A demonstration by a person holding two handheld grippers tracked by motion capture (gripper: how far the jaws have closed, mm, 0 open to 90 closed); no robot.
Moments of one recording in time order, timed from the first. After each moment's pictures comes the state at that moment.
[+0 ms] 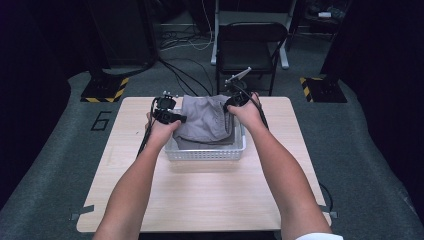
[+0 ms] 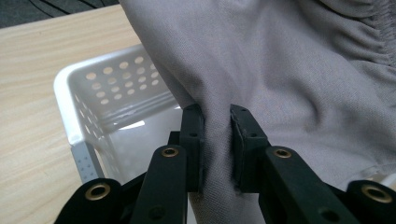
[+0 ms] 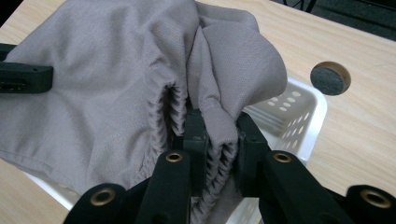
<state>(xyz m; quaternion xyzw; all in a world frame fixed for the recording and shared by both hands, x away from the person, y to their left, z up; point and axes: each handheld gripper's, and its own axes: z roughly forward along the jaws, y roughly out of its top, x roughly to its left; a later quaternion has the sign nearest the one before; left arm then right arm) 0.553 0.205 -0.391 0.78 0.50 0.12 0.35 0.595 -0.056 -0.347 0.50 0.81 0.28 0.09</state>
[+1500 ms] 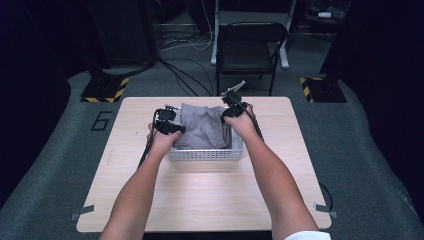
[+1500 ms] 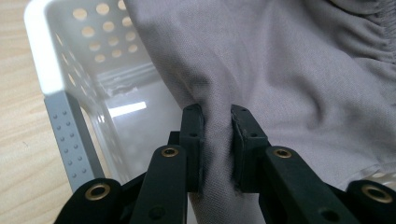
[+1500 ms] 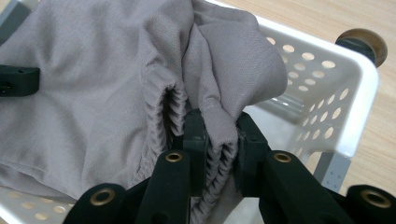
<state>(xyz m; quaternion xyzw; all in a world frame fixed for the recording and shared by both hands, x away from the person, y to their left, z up) 0.550 0.209 -0.435 0.78 0.51 0.11 0.33 0.597 -0.046 -0.396 0.51 0.82 0.26 0.08</state>
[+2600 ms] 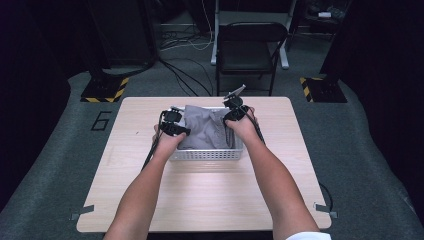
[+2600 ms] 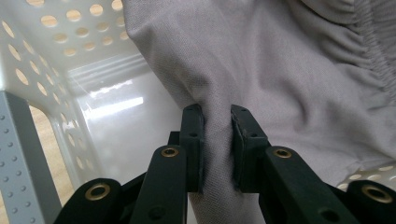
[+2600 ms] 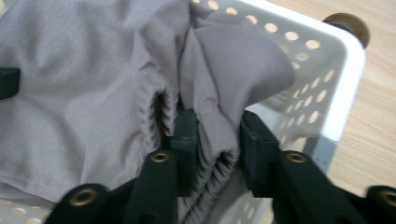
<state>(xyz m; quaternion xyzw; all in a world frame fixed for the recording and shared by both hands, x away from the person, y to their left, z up) 0.552 0.192 -0.444 0.79 0.51 0.10 0.33 0.596 -0.053 -0.410 0.51 0.82 0.24 0.11</state>
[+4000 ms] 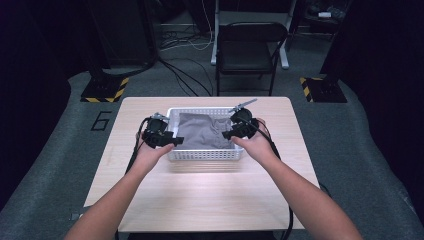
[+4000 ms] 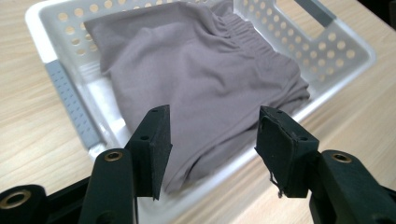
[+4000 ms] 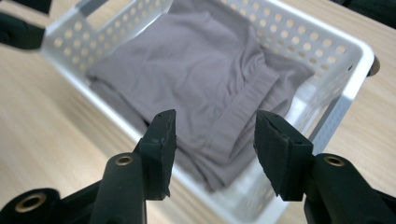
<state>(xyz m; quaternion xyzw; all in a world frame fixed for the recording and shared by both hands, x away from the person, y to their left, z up) 0.472 0.230 -0.401 0.81 0.44 0.12 0.37 0.498 -0.073 -0.373 0.40 0.85 0.32 0.13</state>
